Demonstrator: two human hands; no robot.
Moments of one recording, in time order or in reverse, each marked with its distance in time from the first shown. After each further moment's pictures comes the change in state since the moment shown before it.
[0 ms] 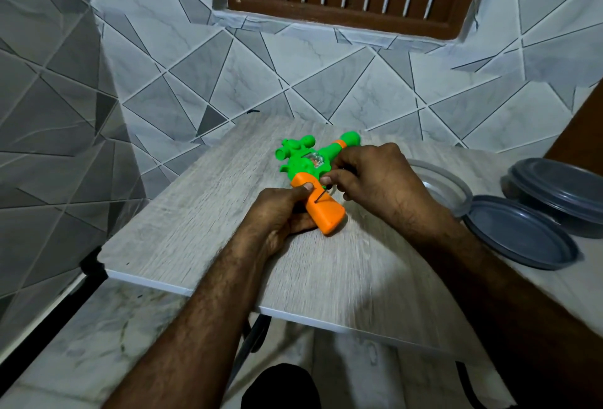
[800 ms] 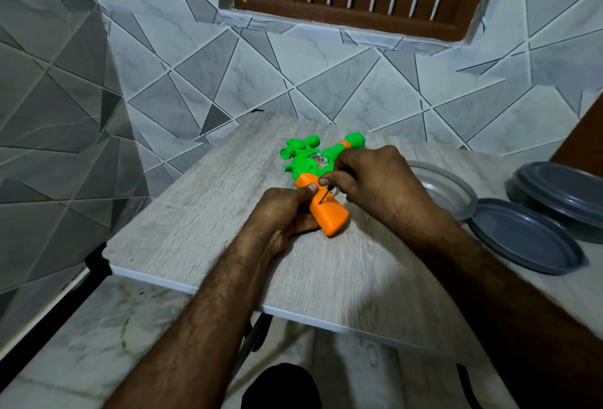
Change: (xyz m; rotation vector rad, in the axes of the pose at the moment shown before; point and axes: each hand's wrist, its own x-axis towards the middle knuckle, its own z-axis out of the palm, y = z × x) left_hand 0.002 -0.002 -0.002 0.015 -0.001 -0.008; right_hand -0.002 -0.012 -0.002 -0.139 0.006 -0.055
